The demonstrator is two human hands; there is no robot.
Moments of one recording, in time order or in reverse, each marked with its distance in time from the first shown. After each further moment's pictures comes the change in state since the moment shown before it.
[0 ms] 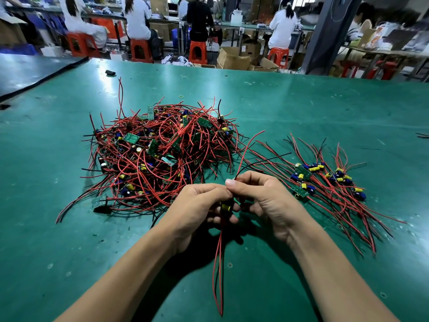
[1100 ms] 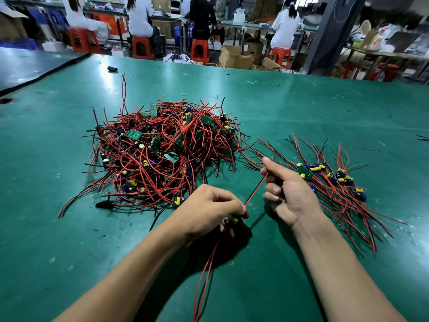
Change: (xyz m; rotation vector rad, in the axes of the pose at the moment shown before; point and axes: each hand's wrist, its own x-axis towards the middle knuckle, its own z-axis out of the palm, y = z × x) left_hand 0.002 -0.003 -0.001 0.390 -0.123 0.014; right_hand 0.019 -0.007 -0.023 0.345 0.398 0.031
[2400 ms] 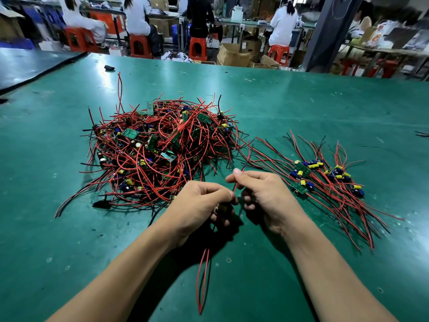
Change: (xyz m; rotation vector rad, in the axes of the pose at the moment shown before) left_hand 0.000 0.000 0.000 -0.243 0.130 -0.013; right_hand -0.010 0.022 0.008 -0.408 -0.237 -0.078
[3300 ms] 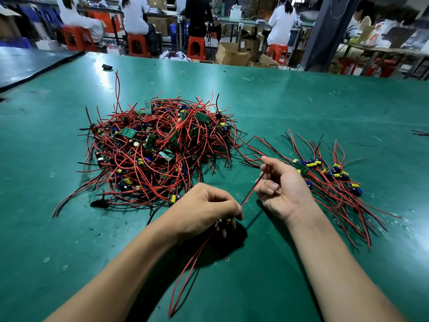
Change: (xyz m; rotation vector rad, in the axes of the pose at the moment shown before) left_hand 0.001 -0.003 -0.003 0.240 -0.200 0.002; right_hand 0.017 -0.013 -0.023 0.666 0.224 0.184
